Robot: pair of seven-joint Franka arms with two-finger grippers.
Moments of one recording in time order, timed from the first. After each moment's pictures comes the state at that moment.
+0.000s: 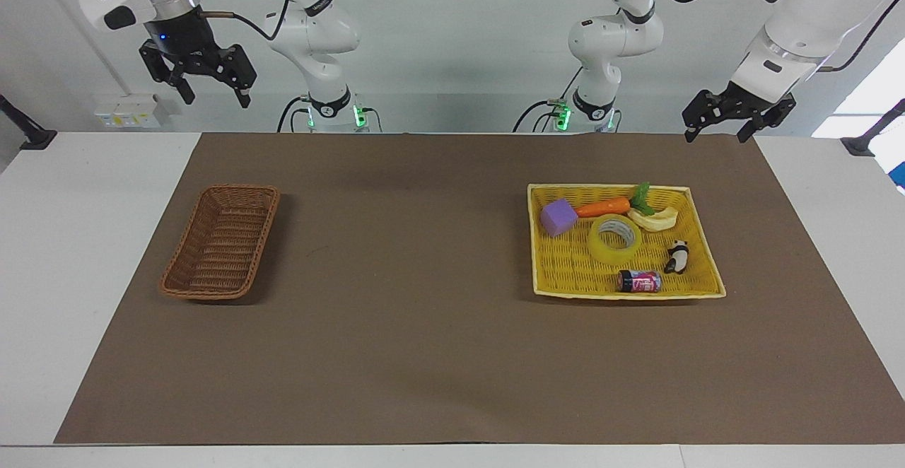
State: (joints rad) left arm 0.10 -0.01 -0.16 -1.55 0.01 1.45 0.02; right arm 0.01 -0.10 -0.04 -1.52 -0.02 1.41 0.06
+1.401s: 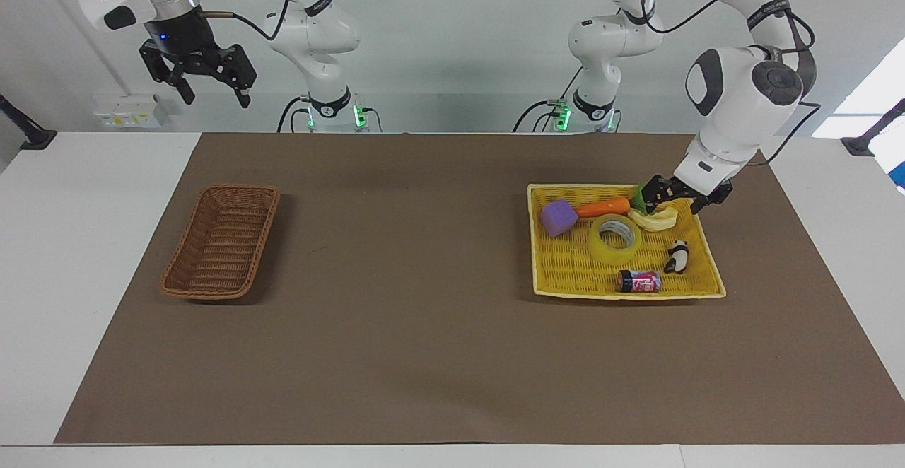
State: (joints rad) left arm 0.10 0.03 -0.17 -1.99 0.00 1.96 0.02; right arm 0.01 -0.10 -0.04 -1.52 -0.02 1.41 0.06
